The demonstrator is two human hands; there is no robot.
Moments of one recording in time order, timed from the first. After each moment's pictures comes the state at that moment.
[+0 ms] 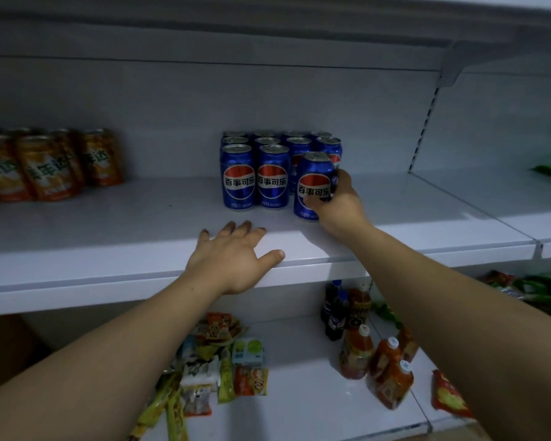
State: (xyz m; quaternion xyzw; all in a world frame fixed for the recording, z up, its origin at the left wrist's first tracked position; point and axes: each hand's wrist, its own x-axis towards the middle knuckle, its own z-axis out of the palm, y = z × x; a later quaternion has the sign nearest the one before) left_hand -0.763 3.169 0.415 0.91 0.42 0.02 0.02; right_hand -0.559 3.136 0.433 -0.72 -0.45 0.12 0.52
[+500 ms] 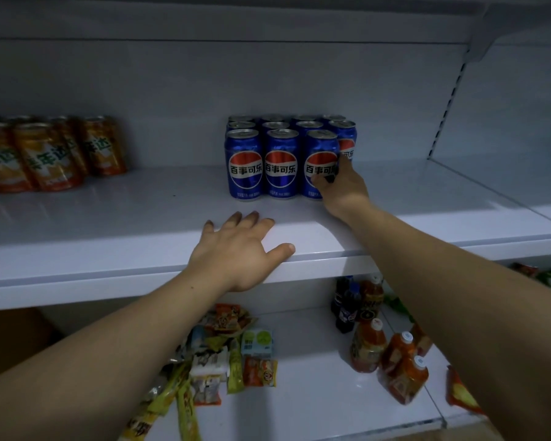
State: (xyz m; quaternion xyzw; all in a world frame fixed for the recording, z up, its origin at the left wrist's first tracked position) left_hand -0.761 3.173 0.410 0.91 0.42 0.03 0.00; right_hand -0.542 3.181 0.425 -0.79 -0.43 0.09 0.42
